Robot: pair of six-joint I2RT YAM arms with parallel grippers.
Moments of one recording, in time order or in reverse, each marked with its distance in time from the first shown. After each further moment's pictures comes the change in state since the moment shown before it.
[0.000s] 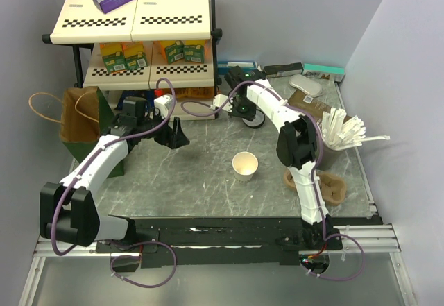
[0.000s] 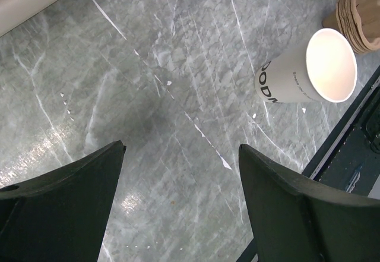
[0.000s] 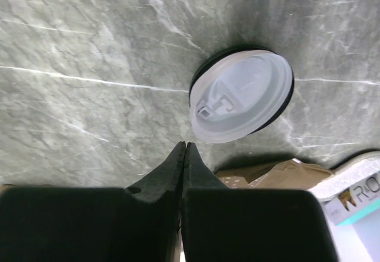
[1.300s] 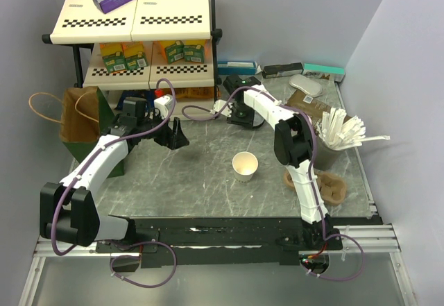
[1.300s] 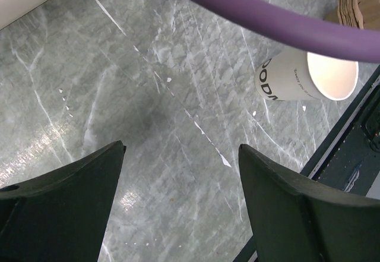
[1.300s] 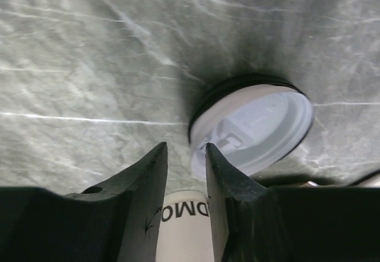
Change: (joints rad) left arm 0.000 0.000 0.000 -0.014 -0.003 0.001; right arm -0.007 0.052 -0.080 0.098 0.011 0.045
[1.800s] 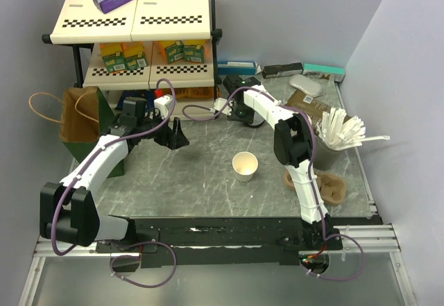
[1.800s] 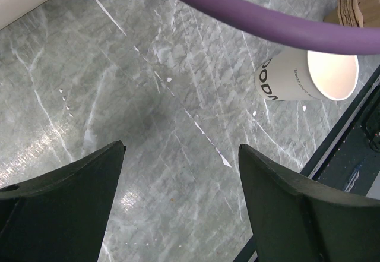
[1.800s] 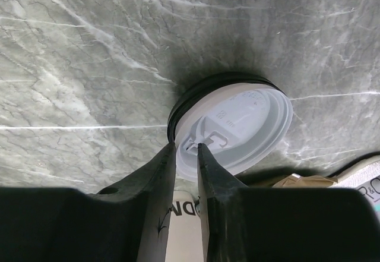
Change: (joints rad) left arm 0.000 0.000 0.000 0.000 0.000 0.000; right arm -0.002 0.007 0.001 0.063 0.066 0.000
